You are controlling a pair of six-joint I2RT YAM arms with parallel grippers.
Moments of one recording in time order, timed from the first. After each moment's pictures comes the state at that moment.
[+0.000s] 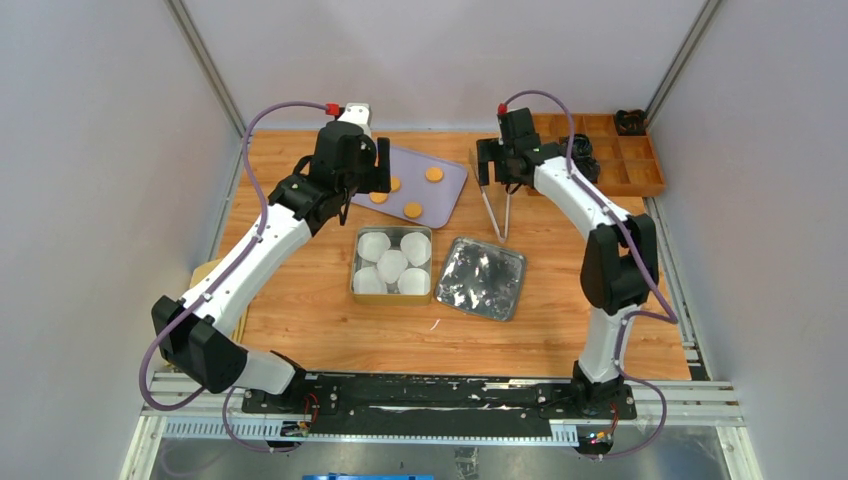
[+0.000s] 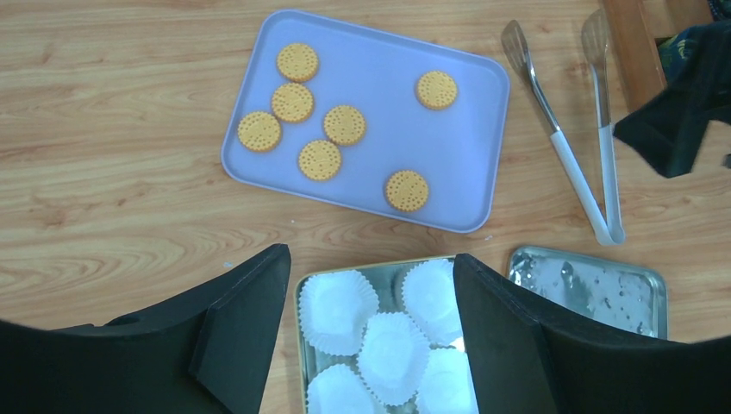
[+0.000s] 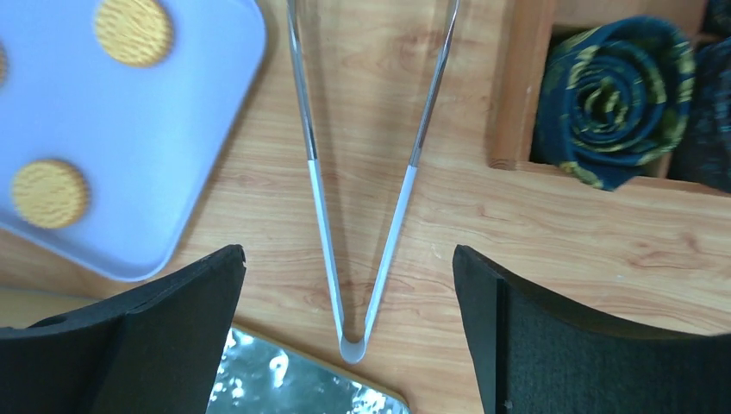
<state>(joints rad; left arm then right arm) -0.51 1.40 1.41 -0.50 -0.28 -0.25 0.35 1.94 1.67 -0.55 0.16 0.16</state>
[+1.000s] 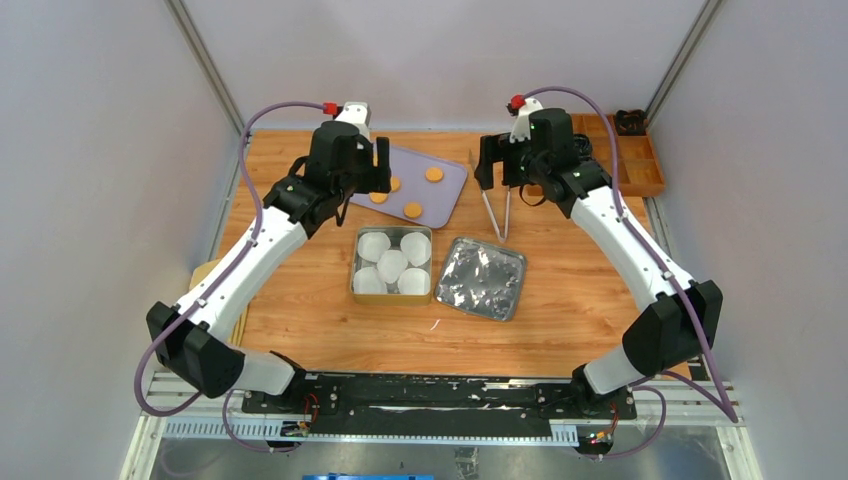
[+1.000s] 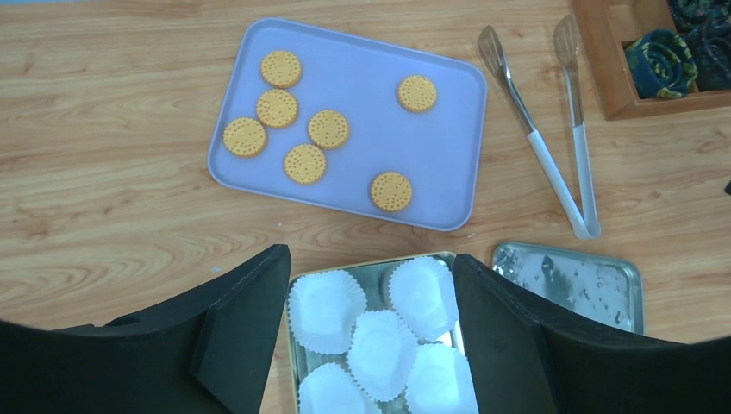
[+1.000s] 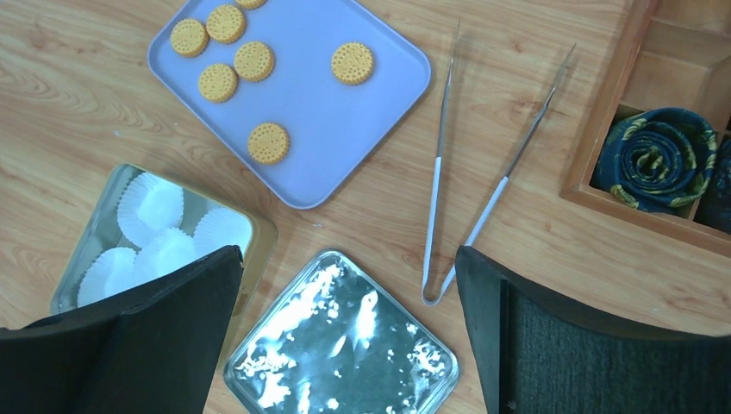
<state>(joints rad) -0.51 1.38 1.41 -0.50 -0.24 -0.25 0.39 1.49 1.46 -0.48 -0.11 0.13</state>
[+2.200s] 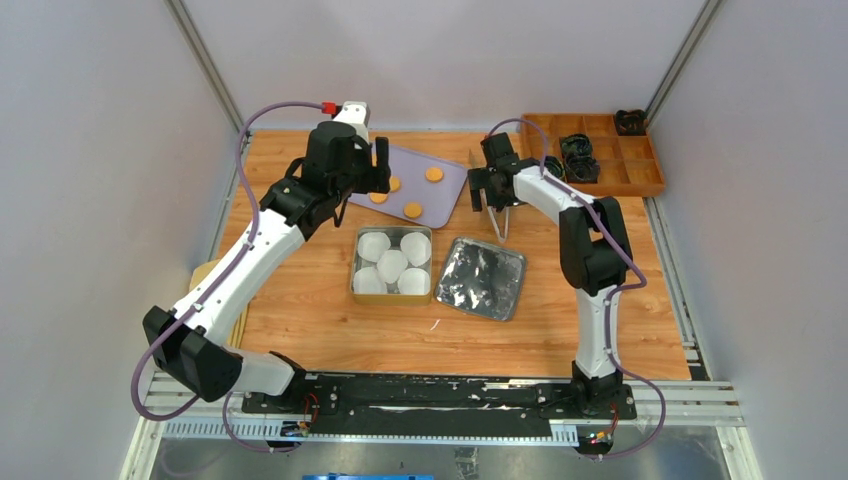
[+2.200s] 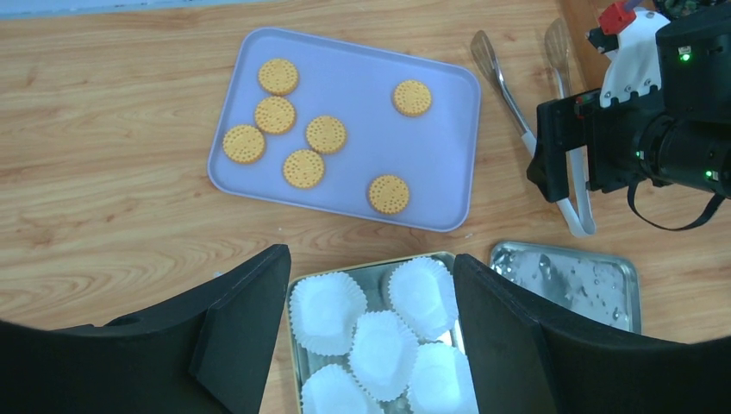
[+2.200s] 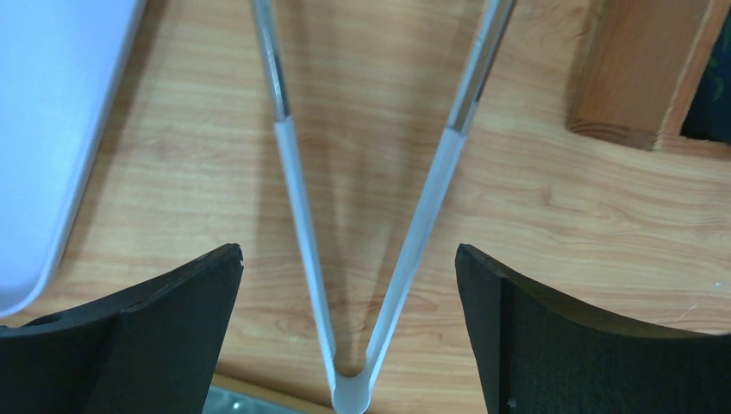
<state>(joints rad) -0.51 1.35 1.41 -0.50 -0.23 -0.23 0.38 2.08 1.62 -0.54 0.19 0.15</state>
